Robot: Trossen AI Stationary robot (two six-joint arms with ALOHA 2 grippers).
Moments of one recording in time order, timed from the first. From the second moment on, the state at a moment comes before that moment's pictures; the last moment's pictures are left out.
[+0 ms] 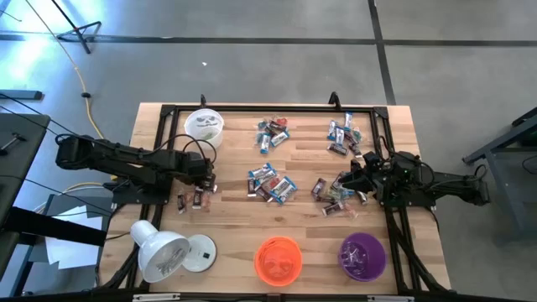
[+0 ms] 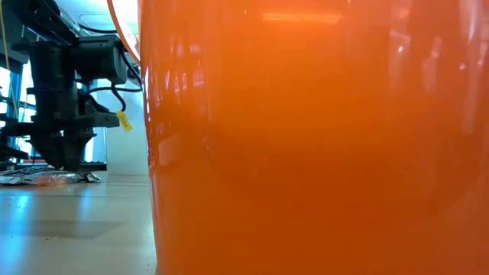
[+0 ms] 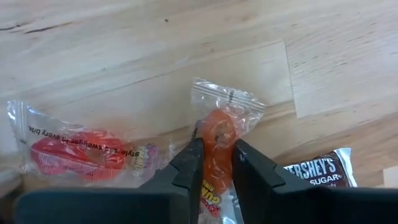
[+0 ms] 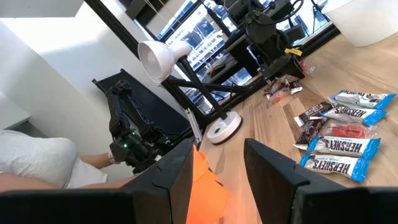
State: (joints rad) left arm 0.11 1.15 0.41 -0.69 -0.14 -1.21; right arm -0.16 0.01 0.01 0.07 -0.39 0.73
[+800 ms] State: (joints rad) left arm 0.10 1.15 0.59 -0.87 -0.09 -1.15; right arm -0.16 0.01 0.01 0.07 -0.40 0.73
